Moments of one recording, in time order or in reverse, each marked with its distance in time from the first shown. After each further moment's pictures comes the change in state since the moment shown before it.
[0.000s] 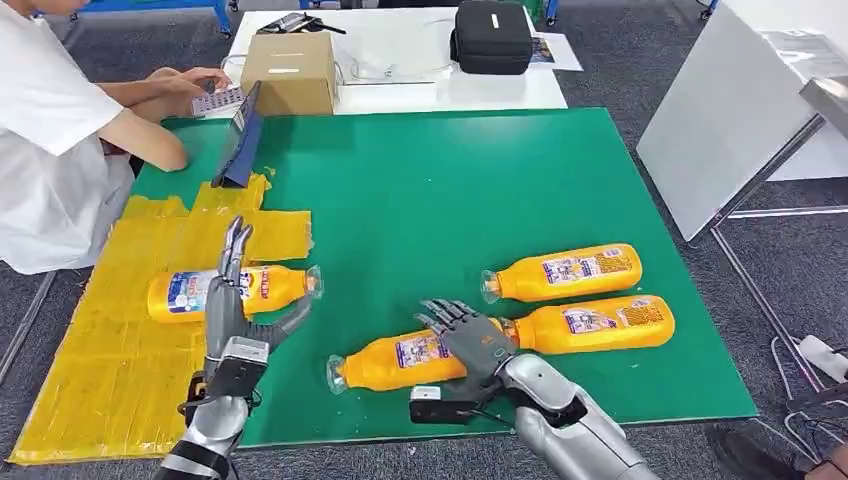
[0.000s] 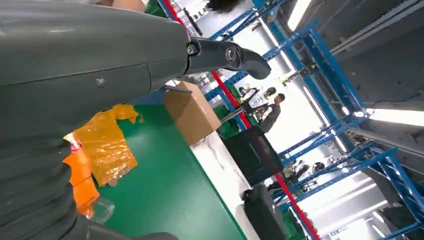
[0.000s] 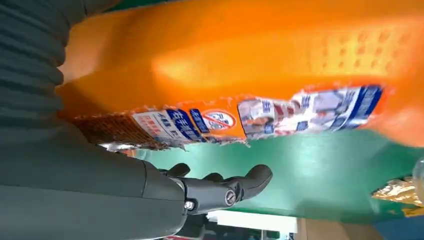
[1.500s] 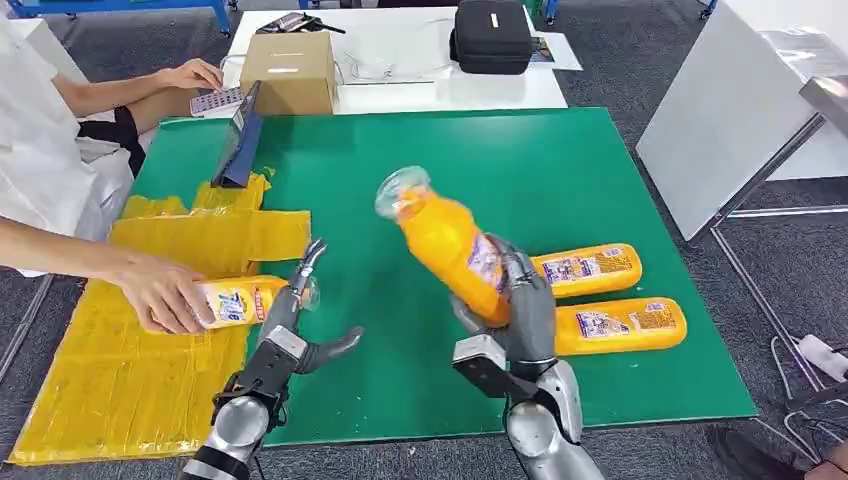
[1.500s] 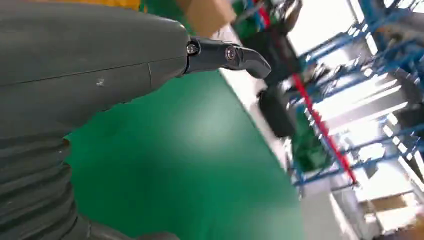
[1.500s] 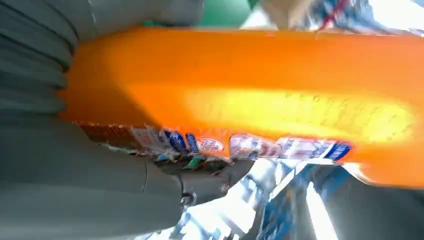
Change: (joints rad) left arm 0.009 -0.067 -0.025 0.029 -0.001 -0.366 0.153; right arm 0.229 0.220 -0.399 -0.330 -0.344 -0.458 -0.274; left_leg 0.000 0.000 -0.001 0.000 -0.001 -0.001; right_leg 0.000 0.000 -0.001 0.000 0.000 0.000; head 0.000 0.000
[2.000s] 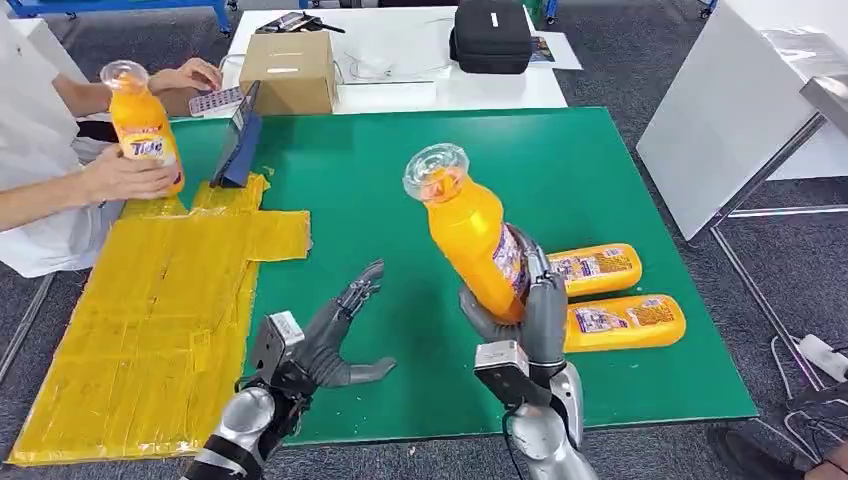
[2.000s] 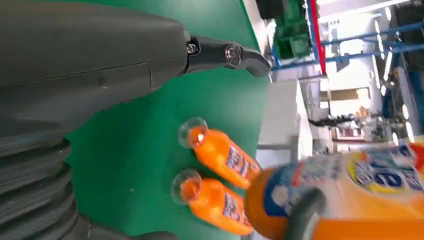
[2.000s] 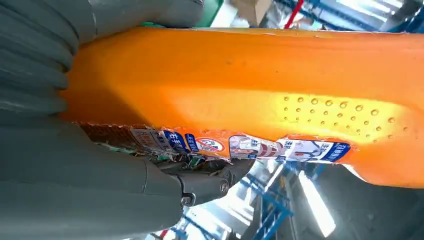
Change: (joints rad) left arm -0.046 -0.003 -0.068 0.047 0.318 -0.442 0.076; right arm 0.039 0.065 -0.052 -0.071 -0.050 0.071 -0.084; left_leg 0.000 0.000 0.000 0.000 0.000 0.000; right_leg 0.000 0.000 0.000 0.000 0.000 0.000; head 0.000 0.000
